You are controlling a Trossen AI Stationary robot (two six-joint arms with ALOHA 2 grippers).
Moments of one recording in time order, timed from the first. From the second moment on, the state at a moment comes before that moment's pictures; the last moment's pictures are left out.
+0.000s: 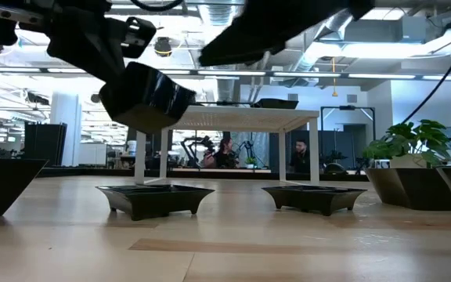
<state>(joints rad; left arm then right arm) -0.42 1.33 0.82 -0.37 -0.18 0.31 0.22 1.71 1.09 0.11 0.08 -0.16</state>
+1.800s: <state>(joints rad) -0.41 1.44 0.82 -0.23 -0.27 0.36 0.15 1.88 1.20 -0.01 -0.16 -0.12</state>
